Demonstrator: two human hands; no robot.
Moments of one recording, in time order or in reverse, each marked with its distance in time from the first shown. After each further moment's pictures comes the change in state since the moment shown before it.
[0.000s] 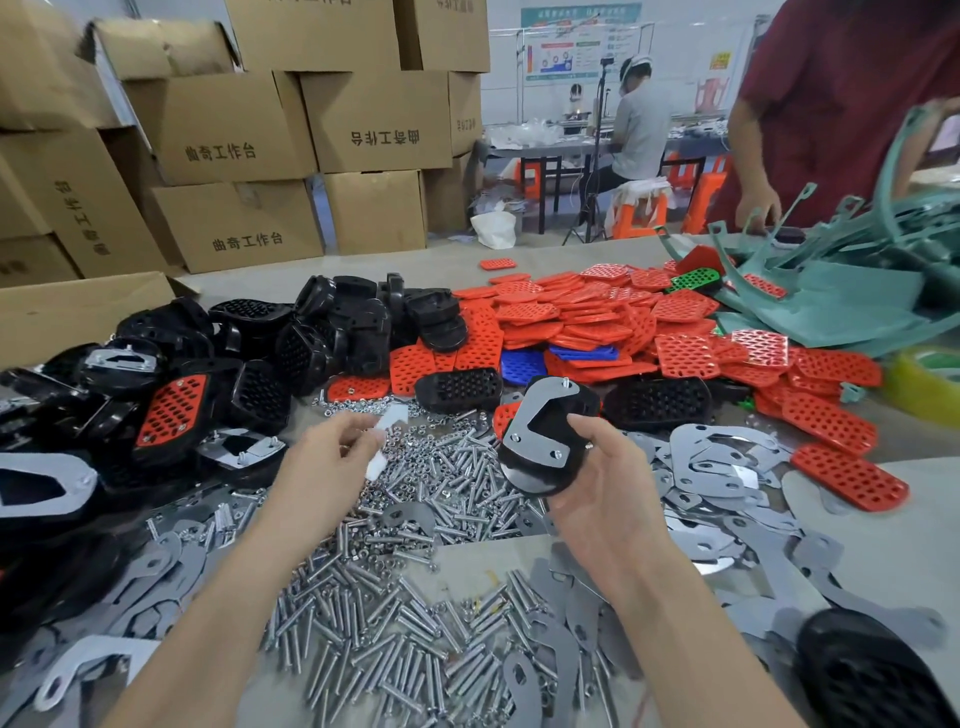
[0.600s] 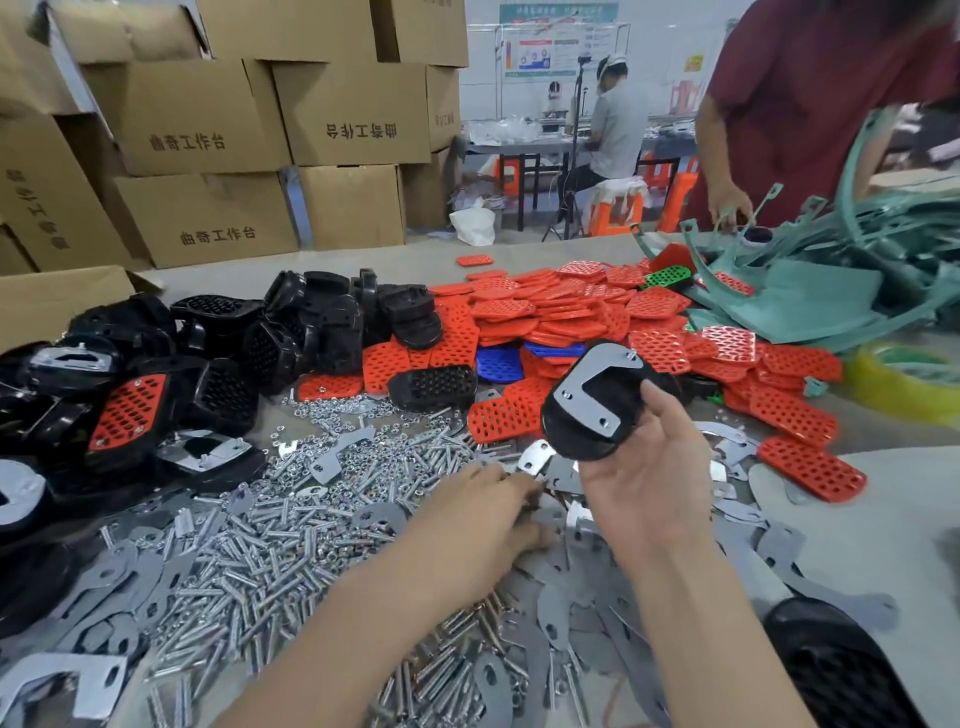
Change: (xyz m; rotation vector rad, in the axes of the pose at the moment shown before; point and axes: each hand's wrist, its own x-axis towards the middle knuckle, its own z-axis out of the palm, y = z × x) left_hand -0.048 0.073 0.081 0.491 -0.473 0.510; right_hand -0.006 -0.035 -0.018 0.188 0.056 -0.260
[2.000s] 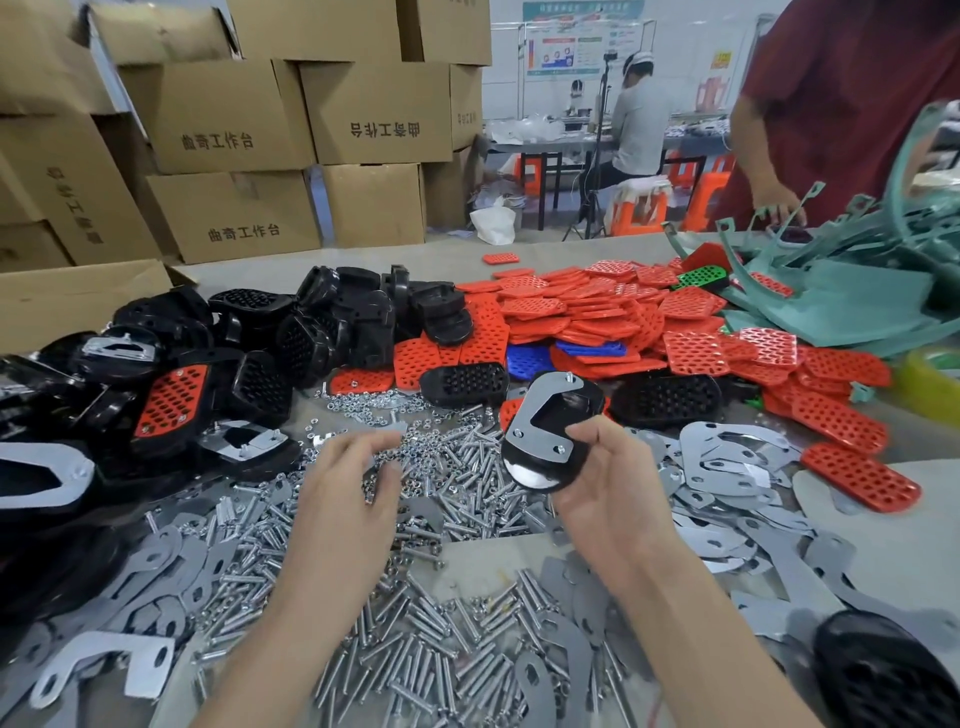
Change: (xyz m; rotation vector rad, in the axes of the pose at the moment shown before) left_hand -0.062 -0.070 -0.010 -0.491 0.631 -0.430; right_hand -0.004 0.045 0.015 -0.132 -0.015 0.262
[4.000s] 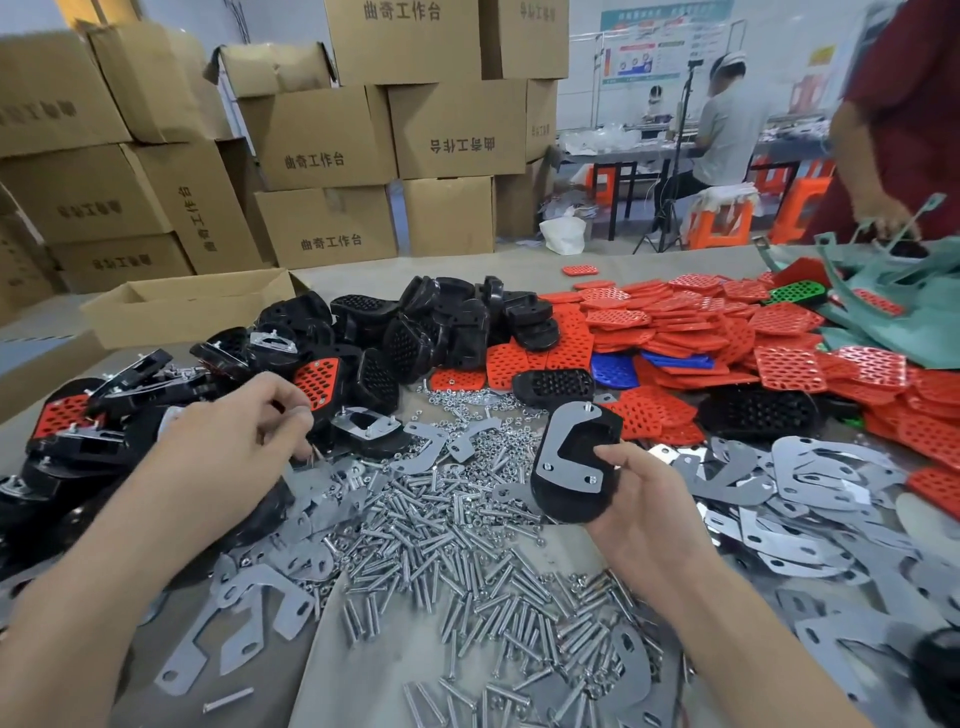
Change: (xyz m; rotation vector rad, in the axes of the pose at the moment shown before) left_hand 0.010 -0.025 -0.176 0.377 0.040 -0.037; right_hand -0.015 0.038 0.010 -0.142 -0.209 0.160
